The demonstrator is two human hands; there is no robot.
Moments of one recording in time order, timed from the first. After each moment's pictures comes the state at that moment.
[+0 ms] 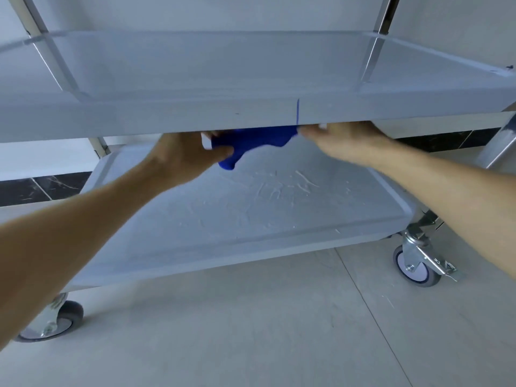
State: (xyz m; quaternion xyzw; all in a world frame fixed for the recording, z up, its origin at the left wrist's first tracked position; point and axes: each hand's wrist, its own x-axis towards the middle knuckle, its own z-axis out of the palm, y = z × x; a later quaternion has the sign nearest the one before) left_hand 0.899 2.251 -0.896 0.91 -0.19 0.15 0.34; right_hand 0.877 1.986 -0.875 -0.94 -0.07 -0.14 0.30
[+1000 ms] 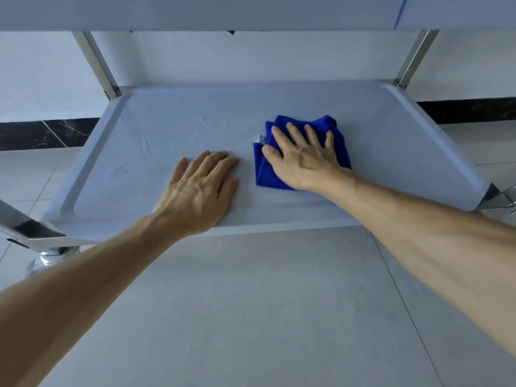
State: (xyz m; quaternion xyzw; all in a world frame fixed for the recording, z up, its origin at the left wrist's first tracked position) left_hand 0.871 2.283 -1.031 0.98 -0.17 0.04 0.10; right_hand 0.921 2.073 -1.014 -0.99 -0.04 0.07 0.07
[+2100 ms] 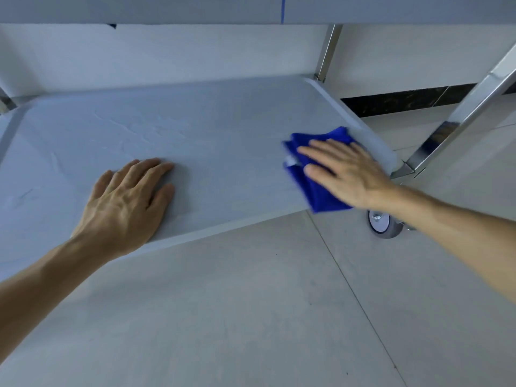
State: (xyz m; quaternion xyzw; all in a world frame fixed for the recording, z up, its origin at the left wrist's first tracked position) left_hand 0.888 2.274 -1.034 0.98 -0.16 0.06 0.14; right_hand 0.856 1.902 -1.009 -1.00 -0.01 0.00 0.05
